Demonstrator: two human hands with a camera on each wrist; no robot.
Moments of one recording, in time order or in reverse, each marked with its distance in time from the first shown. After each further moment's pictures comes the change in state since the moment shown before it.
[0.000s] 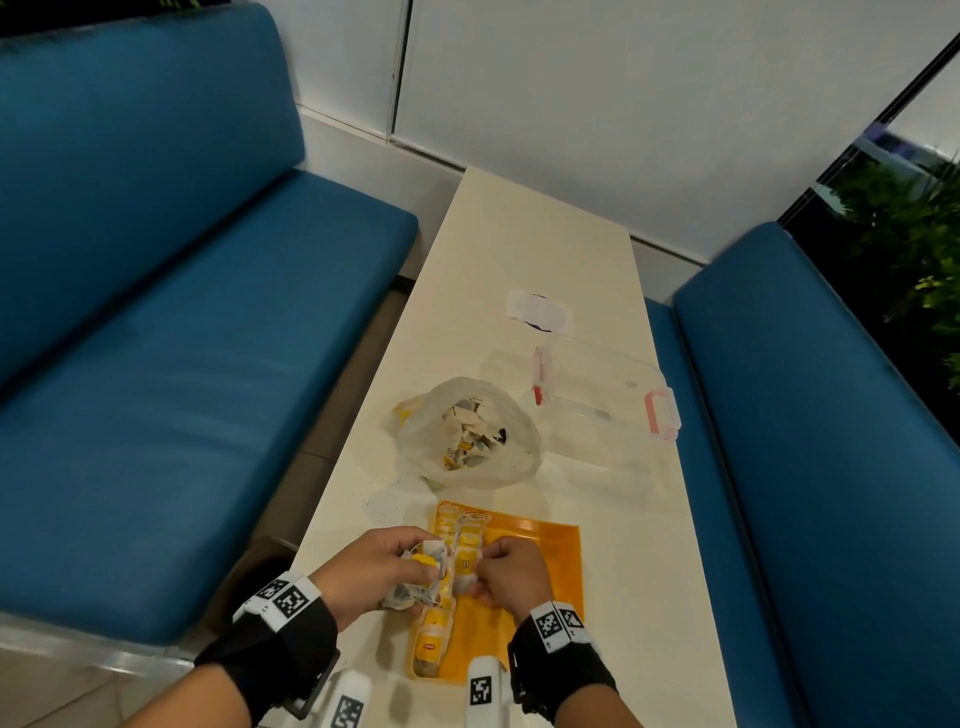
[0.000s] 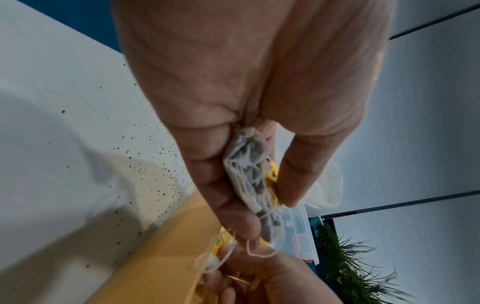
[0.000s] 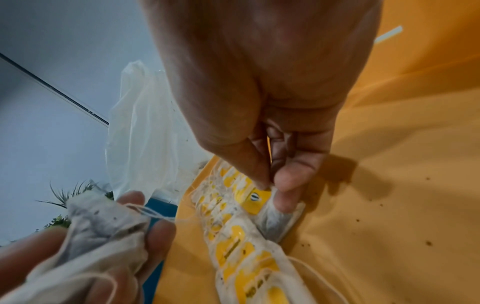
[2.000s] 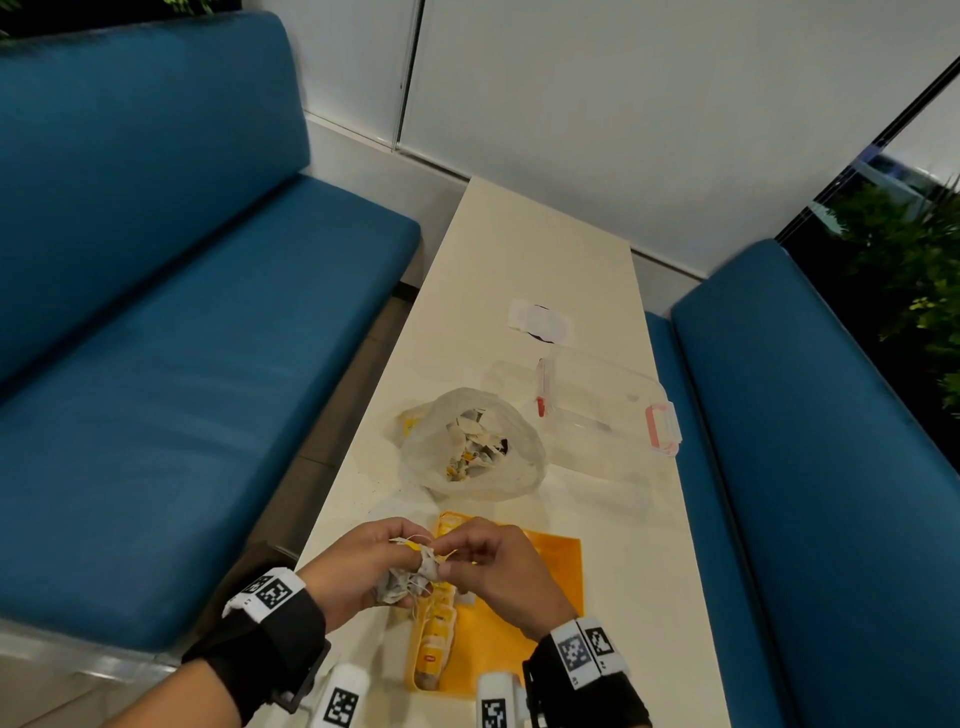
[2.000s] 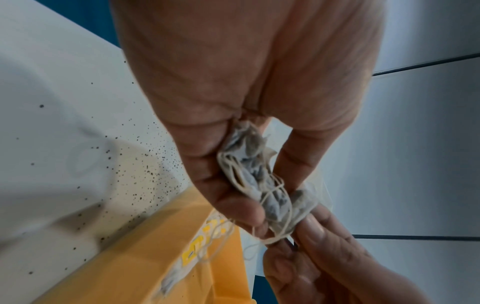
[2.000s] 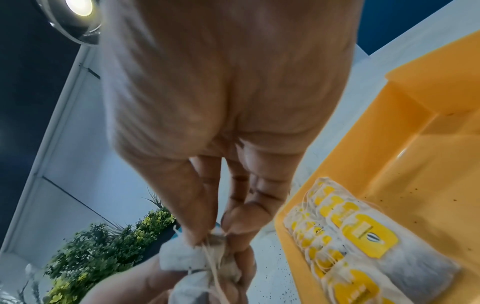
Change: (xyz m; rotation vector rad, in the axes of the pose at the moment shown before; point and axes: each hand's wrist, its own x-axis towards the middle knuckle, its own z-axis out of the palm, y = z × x) left_hand -0.002 0.013 -0.014 -0.179 0.002 -0.006; right_hand -0.051 -0.048 -0.016 0.035 -0.310 -0.547
